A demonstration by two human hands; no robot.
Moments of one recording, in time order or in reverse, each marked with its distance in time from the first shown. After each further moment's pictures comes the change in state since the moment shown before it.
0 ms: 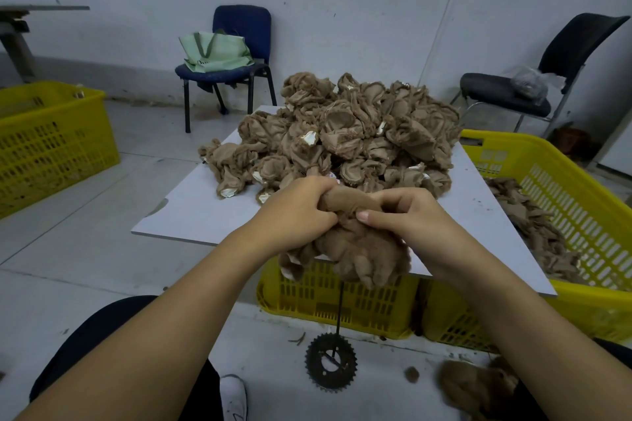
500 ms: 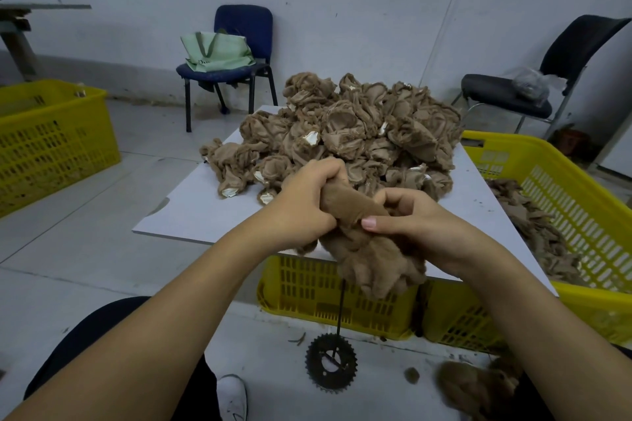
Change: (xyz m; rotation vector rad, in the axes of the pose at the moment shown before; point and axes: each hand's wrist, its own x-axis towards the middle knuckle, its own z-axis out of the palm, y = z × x) left_hand -0.008 0.012 -0.008 -0.209 0.073 0.187; right_hand 0.005 0.001 -0.015 0.100 -0.259 0.037
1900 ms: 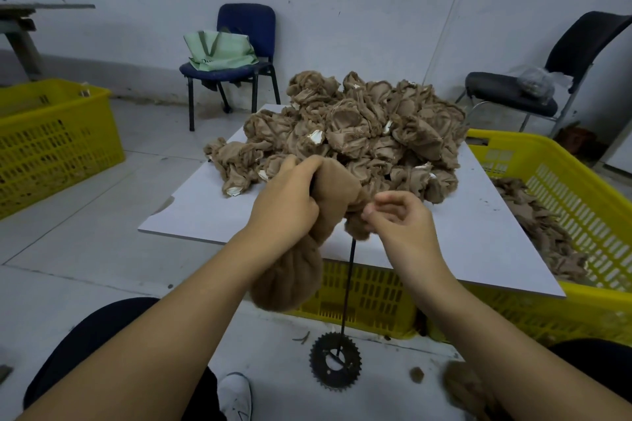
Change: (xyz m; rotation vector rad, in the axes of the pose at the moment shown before) left_hand -0.001 -0.027 0.000 0.364 0.206 -0.209; right_hand 0.013 0.032 0.049 0.021 0.699 -0.069
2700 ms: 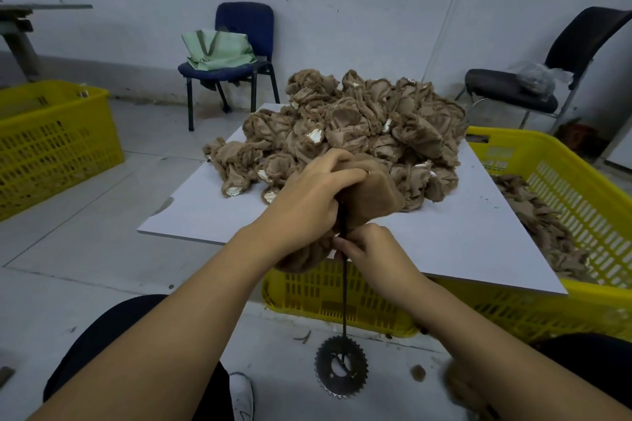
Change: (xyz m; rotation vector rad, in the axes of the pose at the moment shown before) left_hand 0.005 0.014 0.001 0.096 -0.071 0.407; right_hand 0.005 0.026 0.014 -0.703 -0.413 -0.168
